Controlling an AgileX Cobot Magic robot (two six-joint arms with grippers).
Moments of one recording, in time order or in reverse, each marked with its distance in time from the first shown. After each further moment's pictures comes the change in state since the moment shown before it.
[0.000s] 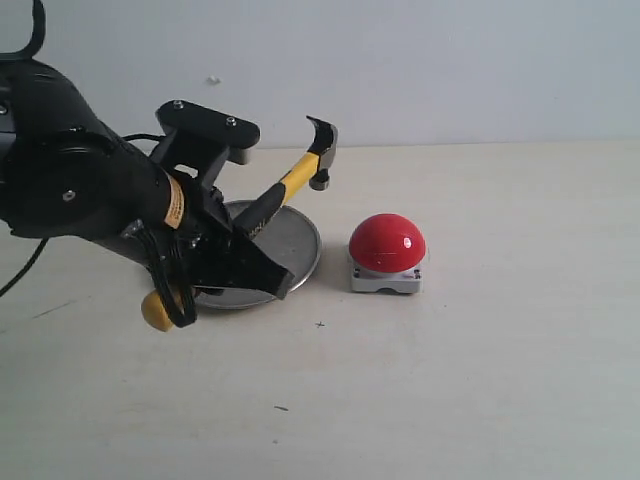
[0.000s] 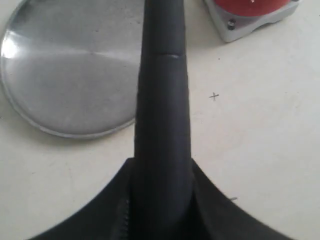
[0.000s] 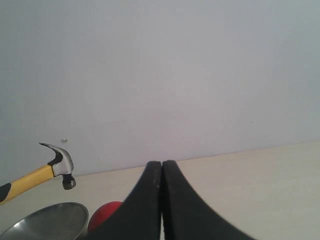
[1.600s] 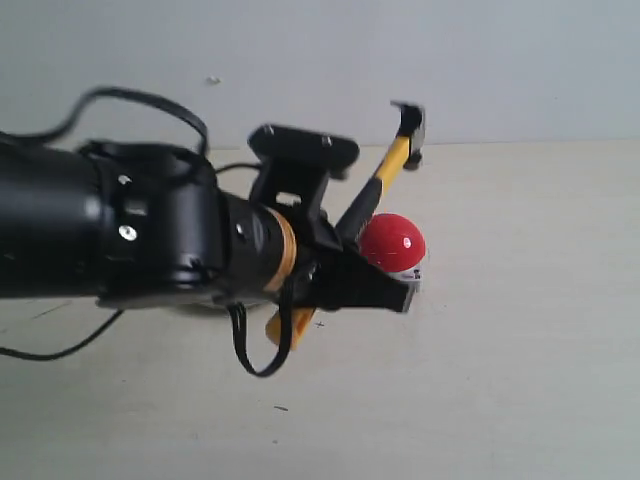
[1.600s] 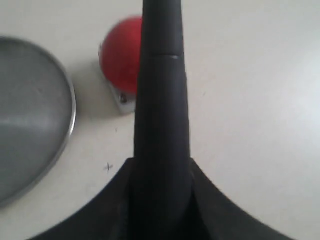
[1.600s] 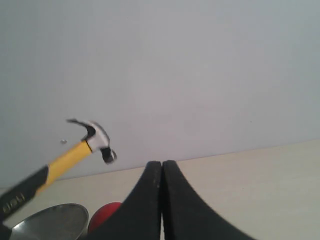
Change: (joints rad) left arm -0.205 0.078 -0.032 0.401 -0.221 -0.601; right arm 0.000 0.000 0.000 0.006 -0.002 0.000
